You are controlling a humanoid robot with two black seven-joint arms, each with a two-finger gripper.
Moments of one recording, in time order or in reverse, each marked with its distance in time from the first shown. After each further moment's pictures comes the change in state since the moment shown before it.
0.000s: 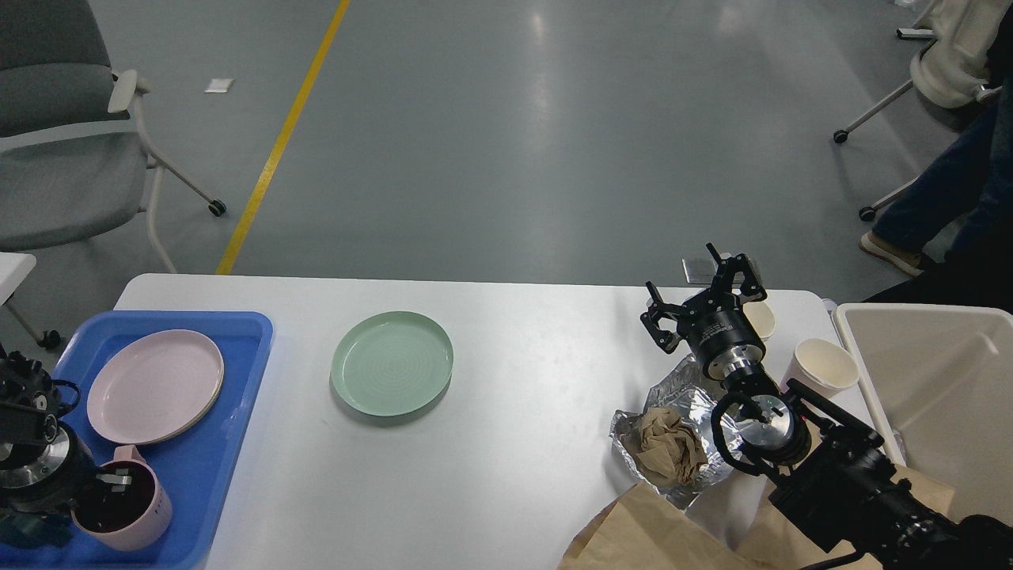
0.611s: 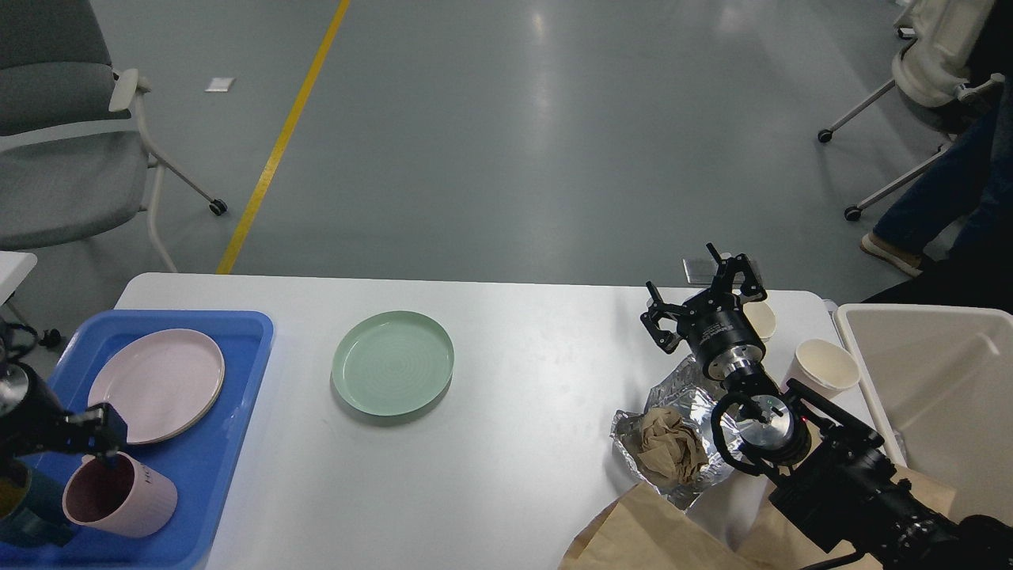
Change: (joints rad) left arm -0.228 0.125 -0.016 0.001 -0.023 -0.270 0.009; right arm 0.000 0.000 0.000 0.000 0.000 0.000 0.000
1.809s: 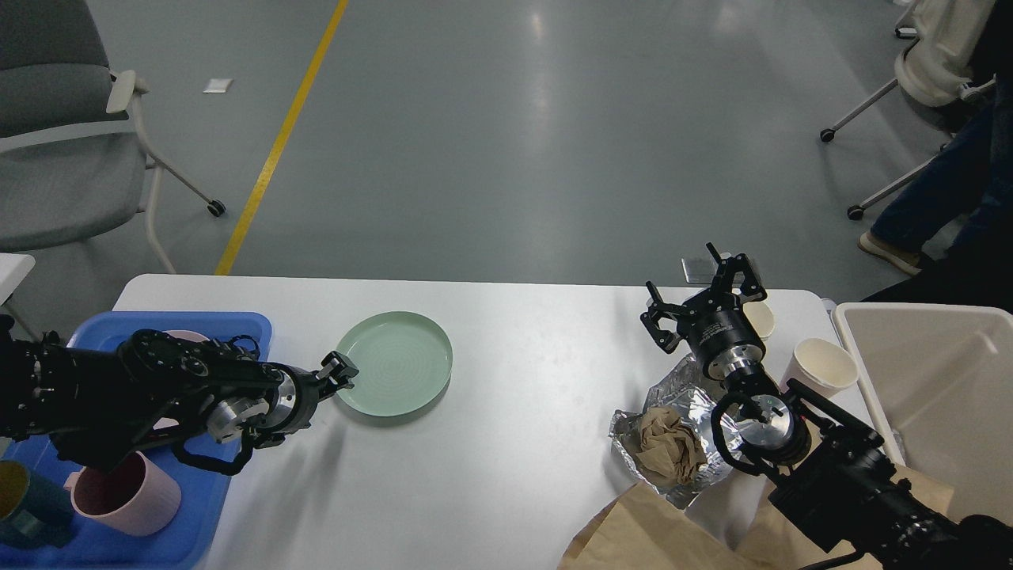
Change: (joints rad) left arm 0.422 -0.350 -0.600 0.084 -0.451 0.762 0.119; right arm 0.000 0.000 0.000 0.000 0.000 0.000 0.000
